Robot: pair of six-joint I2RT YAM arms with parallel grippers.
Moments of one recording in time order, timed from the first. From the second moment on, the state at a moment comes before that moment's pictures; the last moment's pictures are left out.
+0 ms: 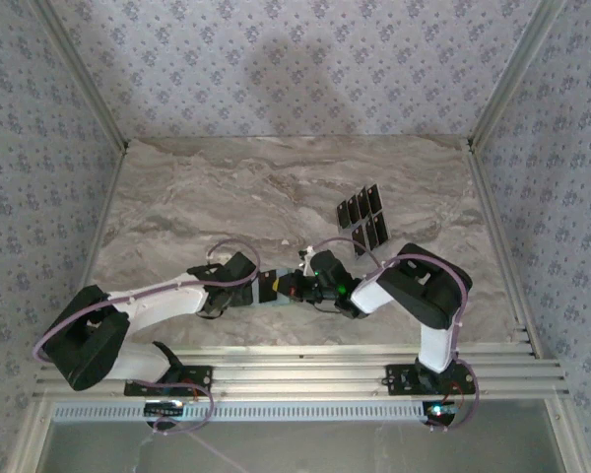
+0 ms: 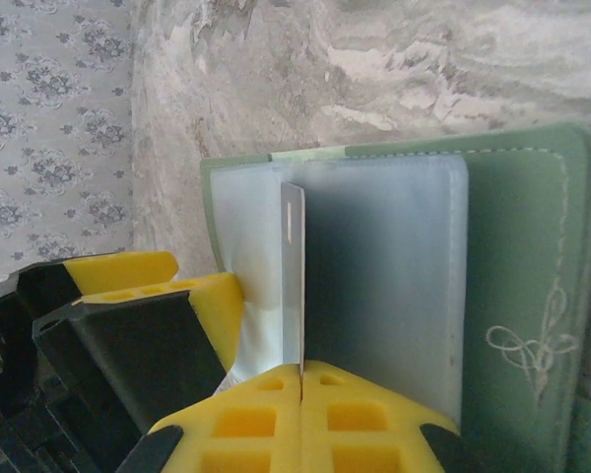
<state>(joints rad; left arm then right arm) -0.77 1.34 0.60 -0.58 -0.40 -0.83 0.87 1.86 0.57 0.81 -0.38 1.14</state>
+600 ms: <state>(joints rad) -0.77 1.34 0.60 -0.57 -0.40 -0.83 0.88 1.92 0.62 0.84 -0.38 1.16</state>
